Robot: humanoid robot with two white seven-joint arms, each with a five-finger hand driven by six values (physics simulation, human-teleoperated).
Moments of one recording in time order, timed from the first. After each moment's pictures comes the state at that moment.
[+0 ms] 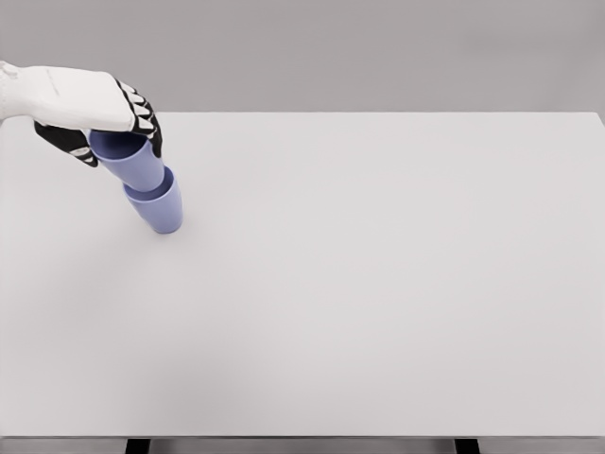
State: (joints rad) left arm -1.46 1.03 -1.41 -1.48 -0.10 -0.61 -0.55; right arm 0.00 0.00 -0.06 0.05 -0.05 -0.07 0.10
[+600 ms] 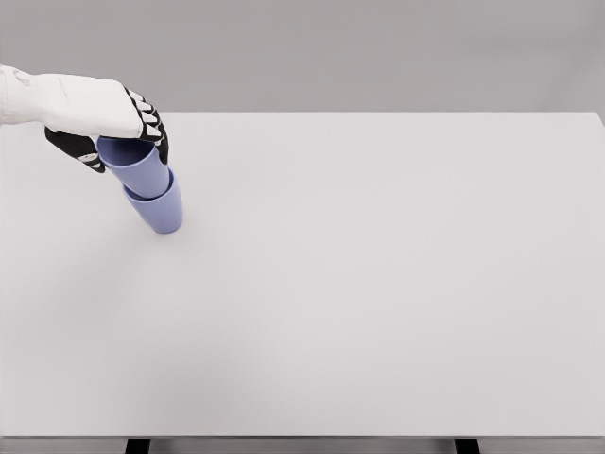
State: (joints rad) left arm -1.45 1.02 -1.43 -1.47 -0.10 -0.61 -0.55; right arm 0.00 0.00 -0.06 0.05 -0.05 -0.07 0.10
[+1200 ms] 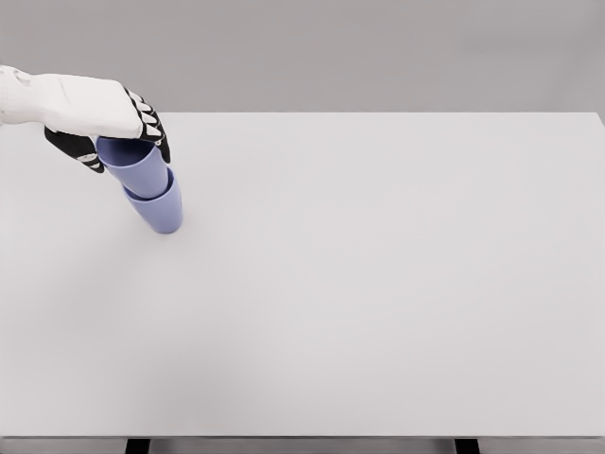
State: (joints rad) left arm -1.45 1.02 -1.43 -1.47 -0.10 -0.61 -0.55; right arm 0.00 0.00 -0.06 0.05 -0.05 -0.07 0.10
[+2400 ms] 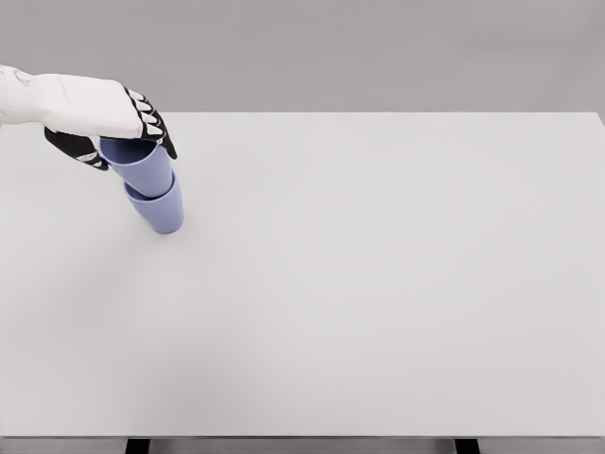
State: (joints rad) left arm -1.45 1.02 -1.43 -1.47 -0.11 -0.61 -0.55; right arm 0.00 0.00 -0.06 0.05 -0.05 -0.07 0.10
